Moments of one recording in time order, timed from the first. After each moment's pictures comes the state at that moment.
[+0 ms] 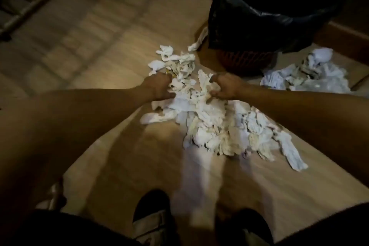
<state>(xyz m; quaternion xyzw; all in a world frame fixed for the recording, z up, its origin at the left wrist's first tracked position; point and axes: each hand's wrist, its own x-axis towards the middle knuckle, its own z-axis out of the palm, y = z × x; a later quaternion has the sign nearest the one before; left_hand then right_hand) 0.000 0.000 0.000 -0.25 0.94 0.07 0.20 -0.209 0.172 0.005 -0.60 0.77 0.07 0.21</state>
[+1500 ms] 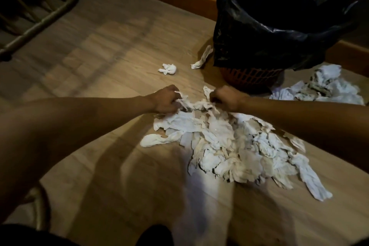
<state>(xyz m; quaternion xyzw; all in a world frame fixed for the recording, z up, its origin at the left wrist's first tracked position) -0.016 -0.042 -0.053 -0.12 0.96 0.20 0.14 -0.224 0.139 -0.033 -0.67 0.72 0.02 0.19</state>
